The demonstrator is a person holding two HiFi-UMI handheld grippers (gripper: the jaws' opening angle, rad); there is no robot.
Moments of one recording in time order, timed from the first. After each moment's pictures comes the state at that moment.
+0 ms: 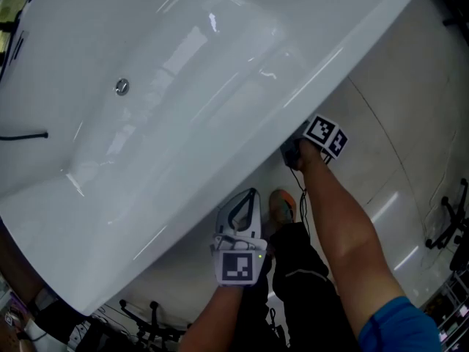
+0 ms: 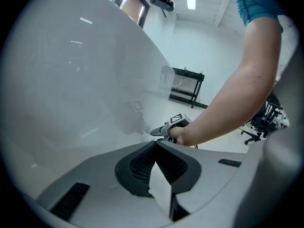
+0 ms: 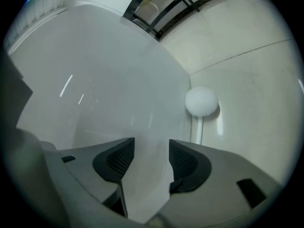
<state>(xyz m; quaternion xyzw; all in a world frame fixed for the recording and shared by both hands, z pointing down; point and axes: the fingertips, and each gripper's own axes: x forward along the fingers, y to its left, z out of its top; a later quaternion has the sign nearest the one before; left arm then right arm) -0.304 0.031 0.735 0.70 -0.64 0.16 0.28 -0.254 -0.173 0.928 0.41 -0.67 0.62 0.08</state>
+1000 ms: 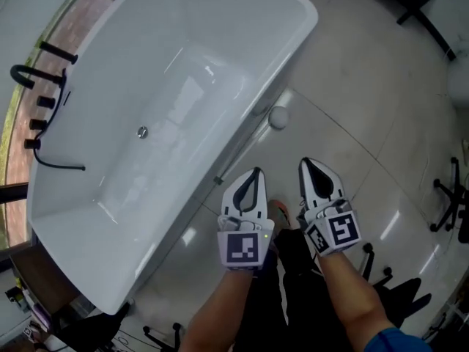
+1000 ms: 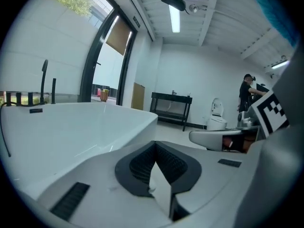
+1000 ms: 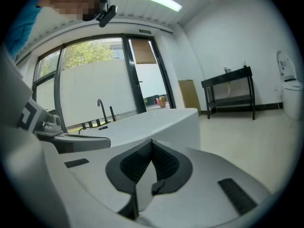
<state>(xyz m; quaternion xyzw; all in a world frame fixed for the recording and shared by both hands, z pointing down) -0.253 -0.032 0.471 0.74 -0.64 0.08 0.18 -0.162 -0.068 0.468 0.41 -0.89 0.17 0.07</state>
